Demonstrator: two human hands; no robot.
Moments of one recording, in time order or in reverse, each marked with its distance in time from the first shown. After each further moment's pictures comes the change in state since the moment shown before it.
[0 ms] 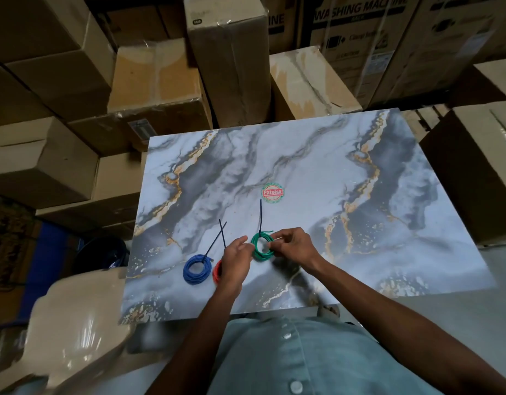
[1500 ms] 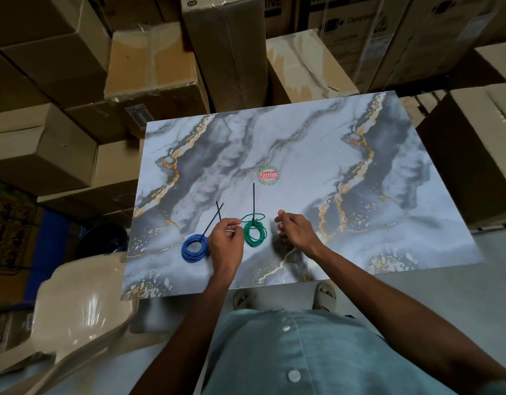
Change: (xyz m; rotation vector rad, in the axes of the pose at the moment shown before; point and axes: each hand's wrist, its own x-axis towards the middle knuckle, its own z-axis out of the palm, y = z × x) left_hand -0.031 -0.002 -0.009 0.292 0.260 0.423; right_hand -0.022 0.013 -0.008 -0.038 0.071 -0.027
